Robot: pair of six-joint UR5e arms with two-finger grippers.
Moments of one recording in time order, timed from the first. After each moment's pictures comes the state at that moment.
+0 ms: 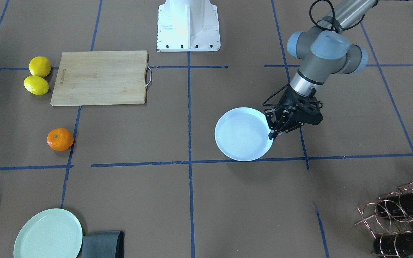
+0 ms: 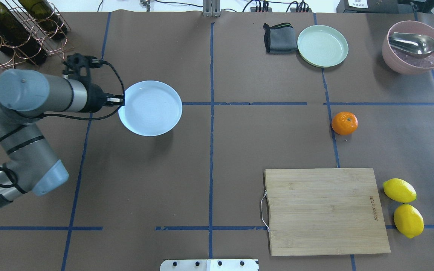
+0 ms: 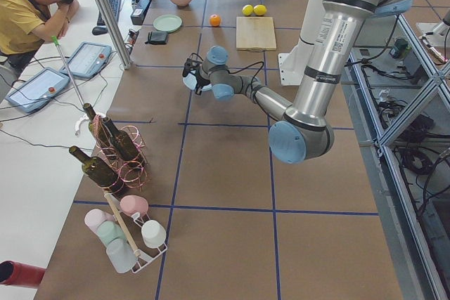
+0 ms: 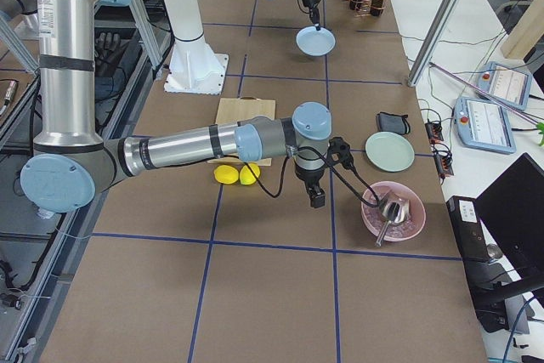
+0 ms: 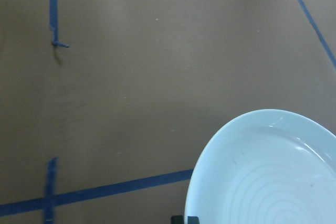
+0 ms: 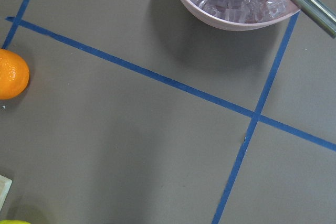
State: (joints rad) left arm -0.68 -1.97 -1.63 -2.23 -1.79 -1.12; right arm 1.46 -1.62 1.84 -1.57 2.34 -0.14
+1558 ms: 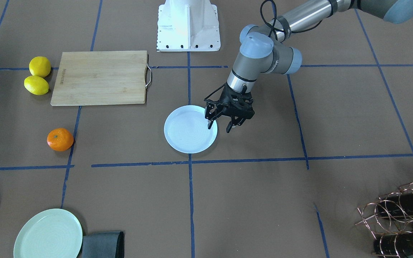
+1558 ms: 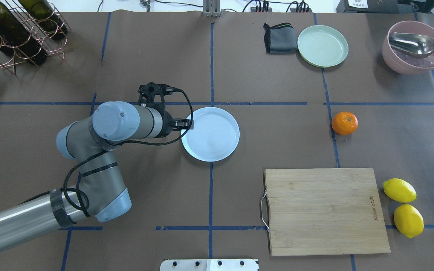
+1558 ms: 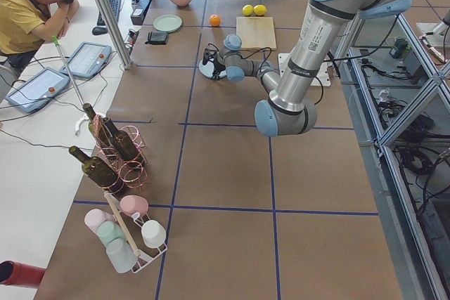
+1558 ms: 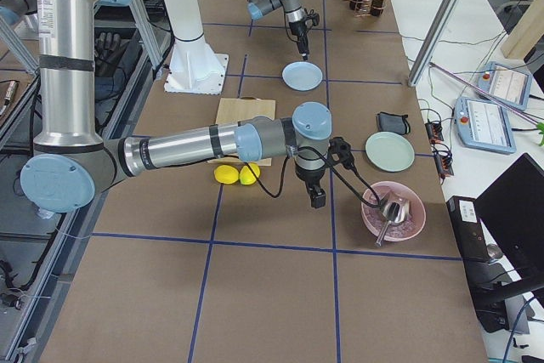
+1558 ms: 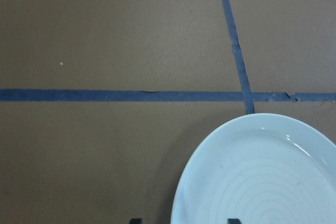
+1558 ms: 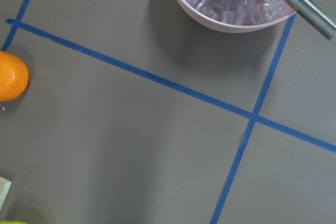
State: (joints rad) left arm -0.56 -2.11 -1.58 -2.16 -1.71 -1.13; right arm 1.47 -1.62 1.84 -1.57 2.34 -0.14
